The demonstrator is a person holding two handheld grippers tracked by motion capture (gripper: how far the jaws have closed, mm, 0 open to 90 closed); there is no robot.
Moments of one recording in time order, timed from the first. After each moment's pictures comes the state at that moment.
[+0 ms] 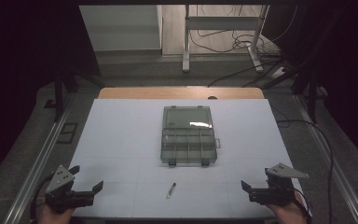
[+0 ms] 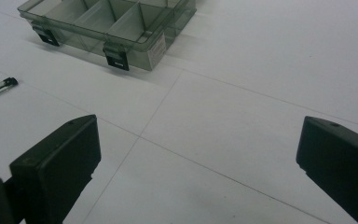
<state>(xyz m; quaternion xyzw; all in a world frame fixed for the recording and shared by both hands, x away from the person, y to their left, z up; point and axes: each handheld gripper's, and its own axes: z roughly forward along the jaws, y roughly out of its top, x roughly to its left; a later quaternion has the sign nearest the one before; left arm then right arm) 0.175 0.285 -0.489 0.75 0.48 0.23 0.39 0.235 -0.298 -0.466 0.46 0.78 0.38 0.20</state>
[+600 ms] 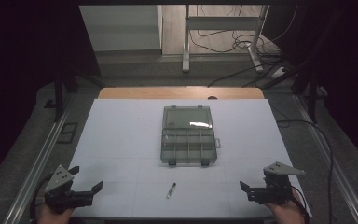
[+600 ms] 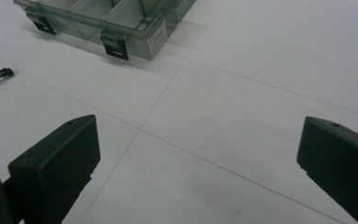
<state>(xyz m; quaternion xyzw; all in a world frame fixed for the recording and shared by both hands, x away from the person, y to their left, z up) 0.174 0.288 -0.490 0.75 0.48 0.22 0.40 0.241 -0.295 -0.469 0.46 0.79 0.36 0.18</state>
